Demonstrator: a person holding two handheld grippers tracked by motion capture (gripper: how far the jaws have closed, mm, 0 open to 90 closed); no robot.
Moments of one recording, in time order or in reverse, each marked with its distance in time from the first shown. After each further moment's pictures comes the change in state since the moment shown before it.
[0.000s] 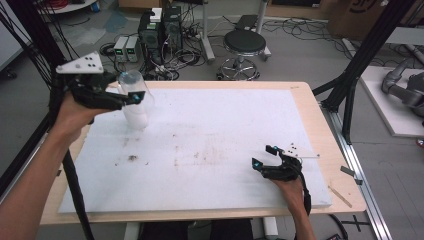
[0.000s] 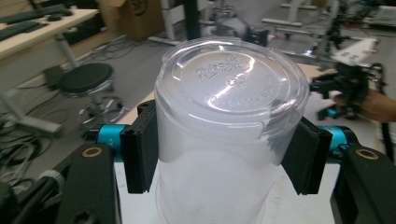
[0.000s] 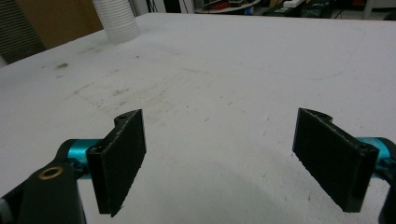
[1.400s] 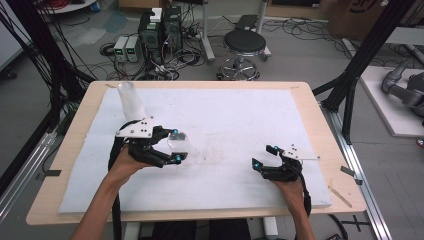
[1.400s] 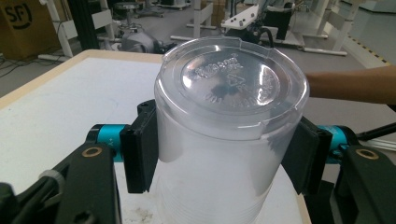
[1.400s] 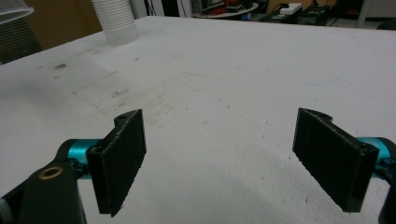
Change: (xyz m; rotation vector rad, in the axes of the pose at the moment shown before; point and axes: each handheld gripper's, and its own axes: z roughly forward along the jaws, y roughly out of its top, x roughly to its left) left arm -0.074 -0.098 0.090 -0.114 -0.370 -0.004; right arm 0.003 -0.001 -0.002 -0.021 -0.014 -0.029
